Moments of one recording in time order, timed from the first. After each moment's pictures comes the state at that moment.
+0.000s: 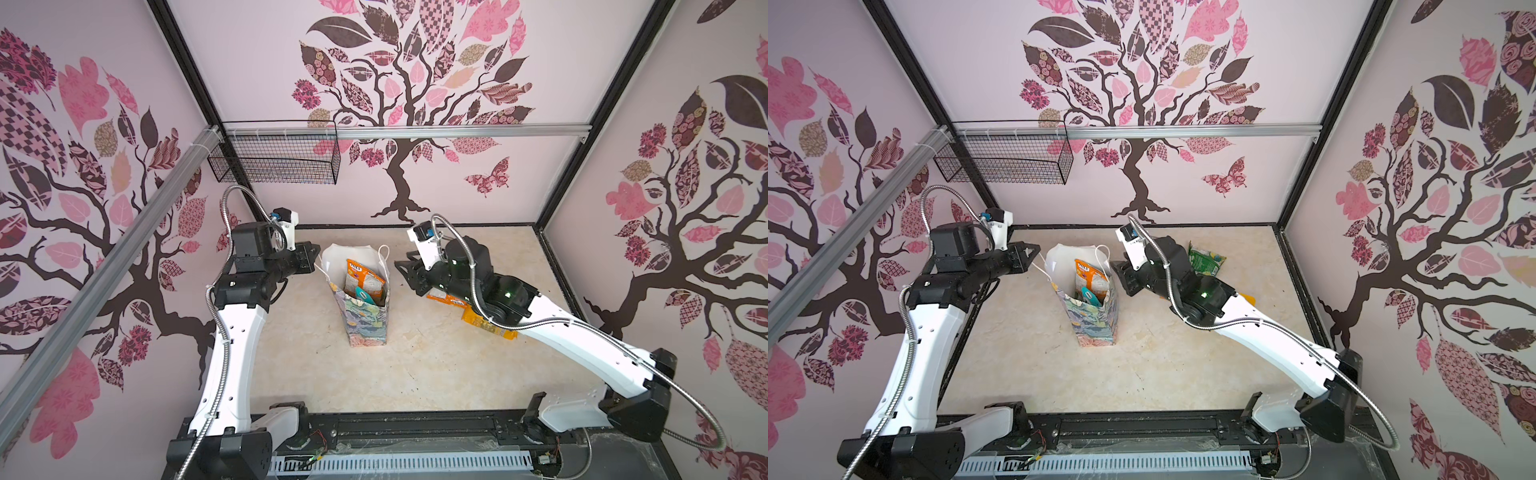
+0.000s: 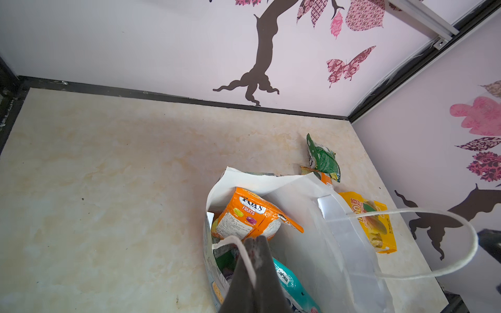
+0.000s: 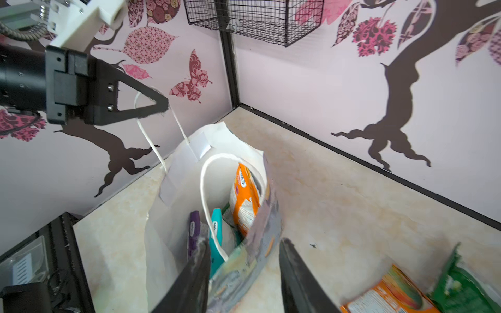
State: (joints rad) left arm 0.05 1.17 1.36 -0.71 0.47 -0.17; right arm 0.87 1.32 1.35 -0.32 0.10 0.14
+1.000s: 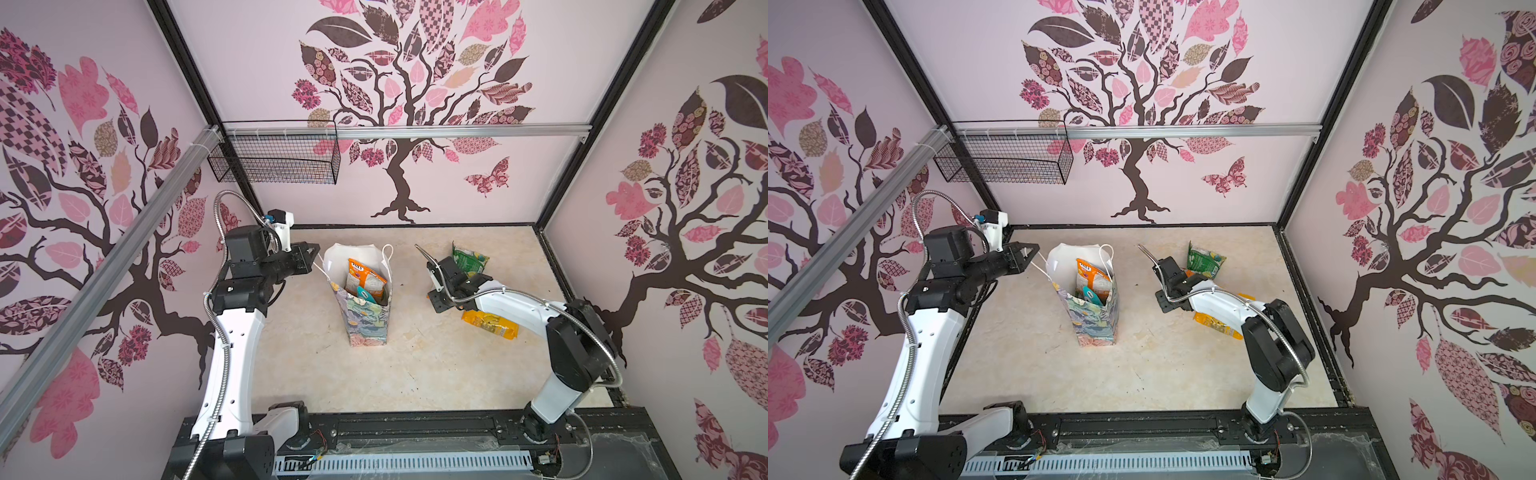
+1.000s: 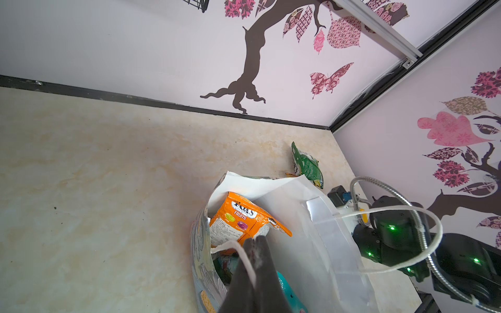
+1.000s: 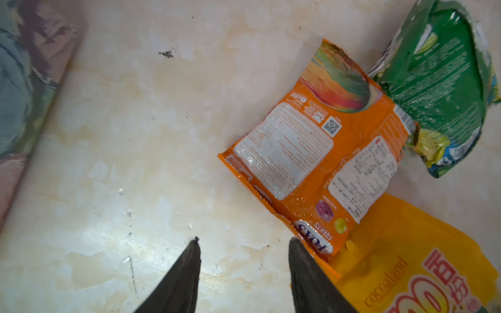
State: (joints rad) left arm 0.10 1.14 1.31 -0.64 0.57 -0.22; right arm 0.61 1.74 1.18 -0.51 0.20 0.11
